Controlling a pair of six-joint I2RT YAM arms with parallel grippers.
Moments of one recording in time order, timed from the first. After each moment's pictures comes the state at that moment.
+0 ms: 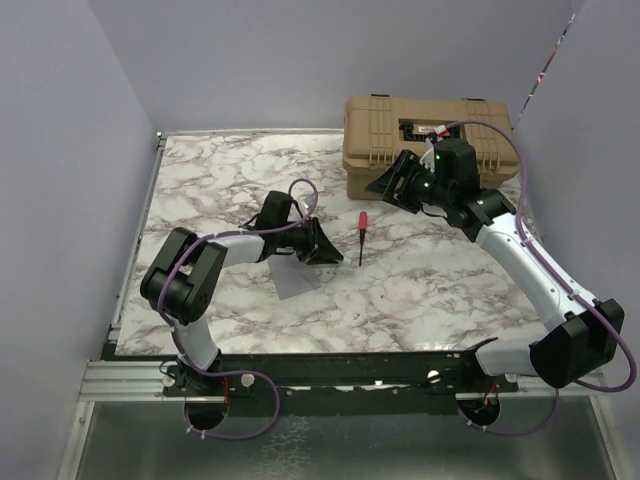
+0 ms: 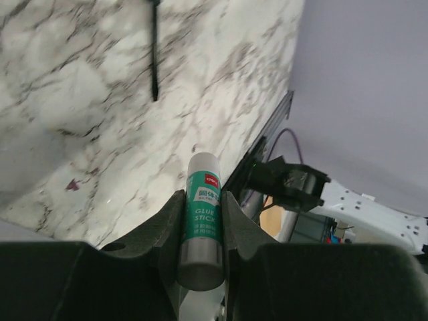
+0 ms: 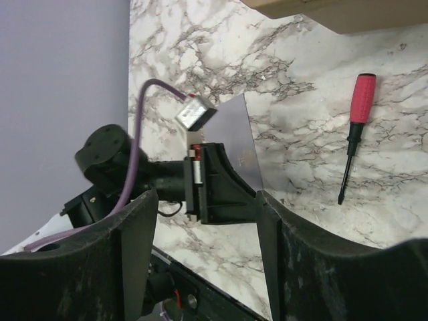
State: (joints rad) left arm -0.44 1.73 0.85 0.25 0.84 -0.96; right arm 0.41 1.33 1.25 -0.42 -0.25 0.78
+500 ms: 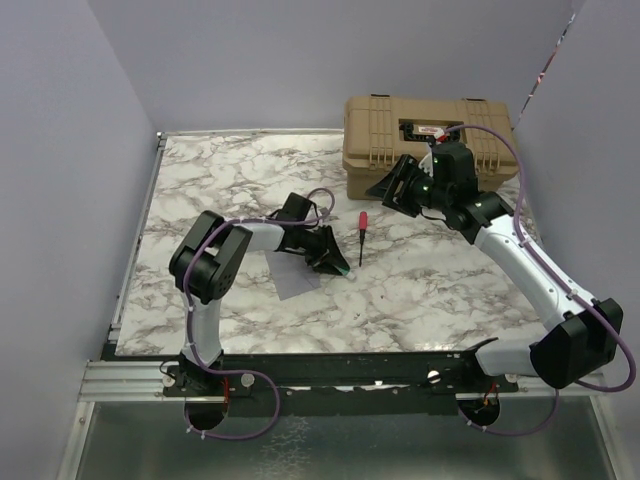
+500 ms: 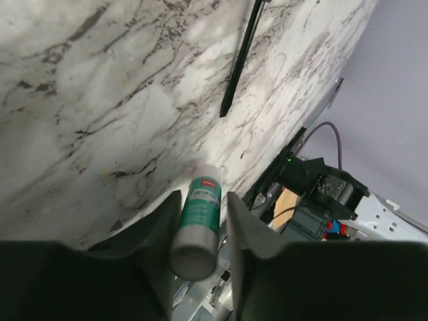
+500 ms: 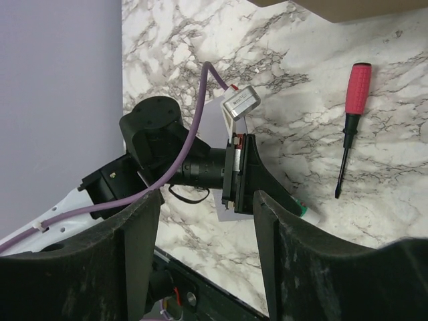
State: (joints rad) left arm -0.51 1.98 1.06 -0.05 0.83 -0.84; right arm 0.41 1.33 1.22 -0.42 -0.25 0.80
